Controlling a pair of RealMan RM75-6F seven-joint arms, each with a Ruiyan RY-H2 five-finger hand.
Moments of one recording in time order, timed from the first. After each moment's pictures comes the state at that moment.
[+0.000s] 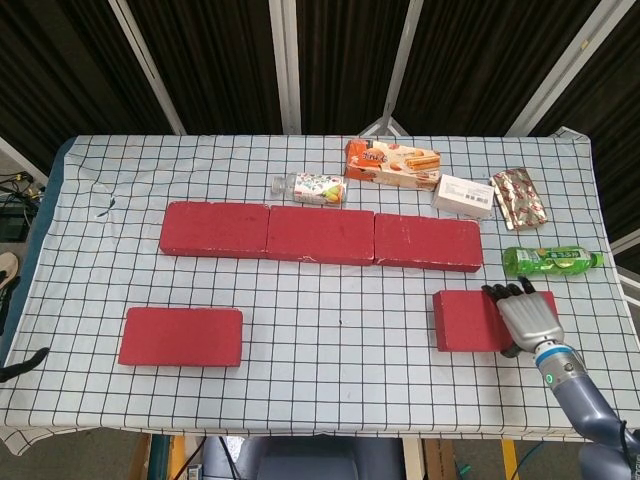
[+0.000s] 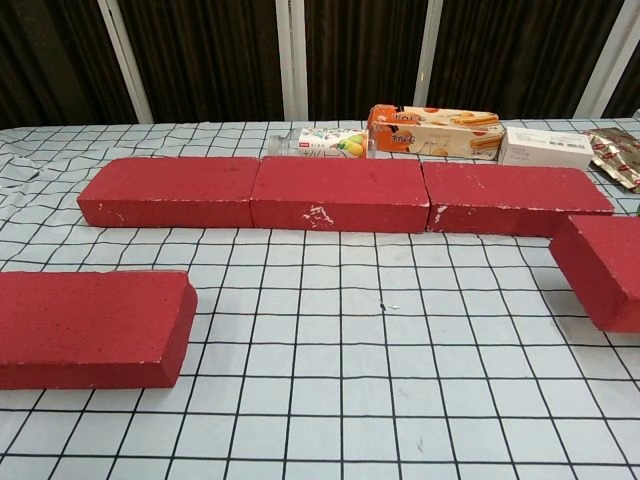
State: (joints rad) left arm -0.02 -1.11 -0.08 -1.67 1.44 1.56 0.10; right arm 0.57 -1.00 0.00 -1.77 -0.96 0.87 -0.51
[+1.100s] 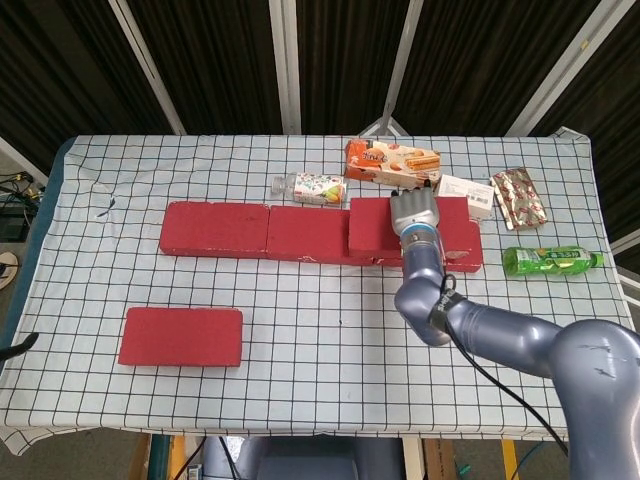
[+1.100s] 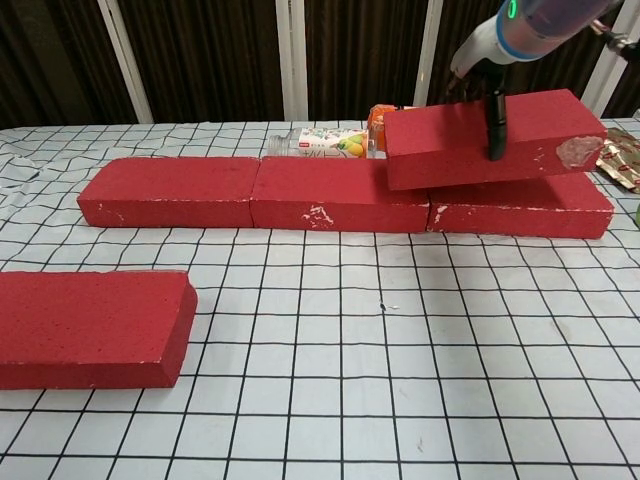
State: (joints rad) left arm -0.07 -1.17 -0.15 -1.61 1.27 1.49 0.20; right arm 1.48 -1.36 0.15 -1.34 0.48 0.84 -1.37
